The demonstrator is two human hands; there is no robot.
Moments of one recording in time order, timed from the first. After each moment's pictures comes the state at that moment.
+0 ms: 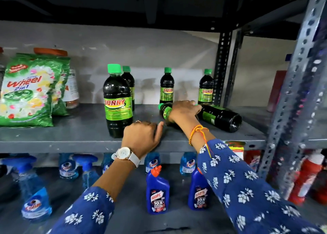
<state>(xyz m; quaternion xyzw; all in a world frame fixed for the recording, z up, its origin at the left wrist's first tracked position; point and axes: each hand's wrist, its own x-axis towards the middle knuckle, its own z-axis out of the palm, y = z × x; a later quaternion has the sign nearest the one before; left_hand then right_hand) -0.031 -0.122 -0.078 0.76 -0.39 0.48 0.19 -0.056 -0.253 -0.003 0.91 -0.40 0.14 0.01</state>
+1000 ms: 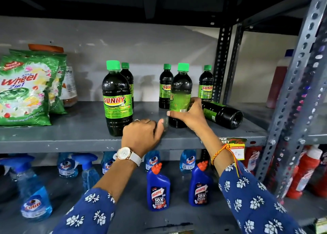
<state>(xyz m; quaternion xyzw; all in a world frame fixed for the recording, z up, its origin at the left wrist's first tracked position) -0.027 -0.123 -0.084 0.74 -0.39 0.50 0.23 -0.089 -0.283 -0.043 0.78 -0.17 0.40 -0.45</state>
